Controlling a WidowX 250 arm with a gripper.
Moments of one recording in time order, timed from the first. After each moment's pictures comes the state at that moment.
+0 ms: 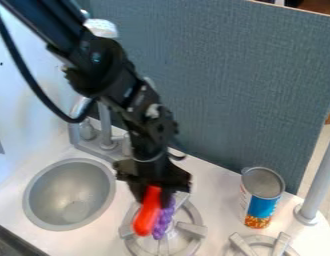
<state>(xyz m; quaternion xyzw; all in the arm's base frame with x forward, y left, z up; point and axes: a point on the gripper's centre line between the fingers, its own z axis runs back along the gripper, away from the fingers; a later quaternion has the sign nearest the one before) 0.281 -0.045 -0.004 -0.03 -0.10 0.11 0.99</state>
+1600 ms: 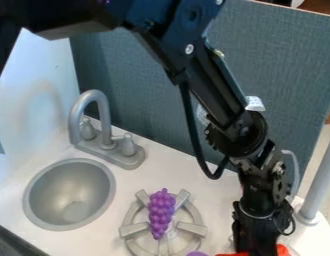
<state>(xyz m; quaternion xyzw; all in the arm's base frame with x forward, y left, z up) 0.301 -0.178 -0.066 -0.07 -0.03 -0.38 0.92</state>
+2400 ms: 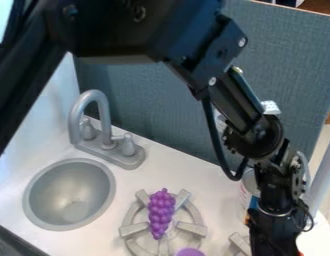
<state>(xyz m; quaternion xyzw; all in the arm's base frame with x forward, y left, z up) 0.309 -0.200 -0.076 -0.12 0.02 -0.33 0.94</state>
